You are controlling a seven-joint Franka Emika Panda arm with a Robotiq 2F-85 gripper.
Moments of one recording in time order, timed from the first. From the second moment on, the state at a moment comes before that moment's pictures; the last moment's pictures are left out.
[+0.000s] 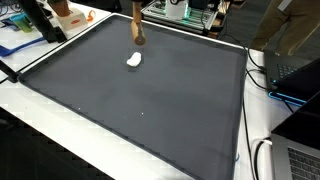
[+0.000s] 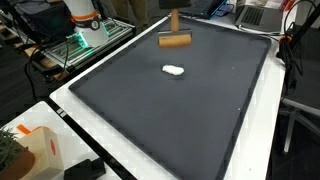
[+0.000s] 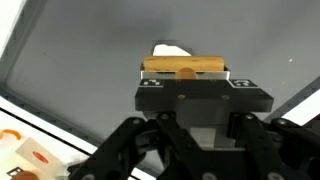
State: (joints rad) arm -0.10 -0.15 0.21 -2.19 -0.10 2.12 1.06
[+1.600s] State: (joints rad) arm -0.02 0.03 0.02 -2.13 0.07 2.08 1.20
